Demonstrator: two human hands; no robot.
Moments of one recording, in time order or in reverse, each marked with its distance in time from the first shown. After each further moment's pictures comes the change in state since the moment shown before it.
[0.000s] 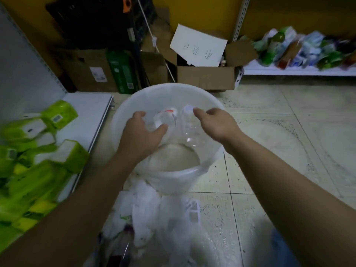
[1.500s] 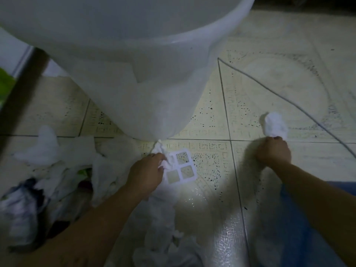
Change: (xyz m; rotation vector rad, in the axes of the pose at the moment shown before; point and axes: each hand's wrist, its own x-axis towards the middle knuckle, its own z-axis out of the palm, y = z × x) left_hand -0.073 -0.276 0.257 0.394 -0.387 0.209; right_hand 0.041 0.450 0.063 -0.762 0.179 0.423
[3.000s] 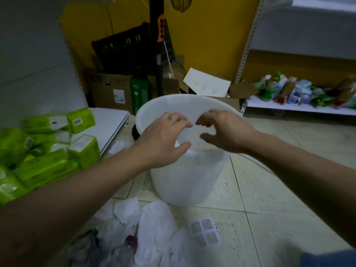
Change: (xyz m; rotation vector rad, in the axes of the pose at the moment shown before) left_hand -0.060 0.086 -0.303 0.256 0.601 0.568; right_hand -0.231 -0.215 -0.316 0.044 0.336 -1.141
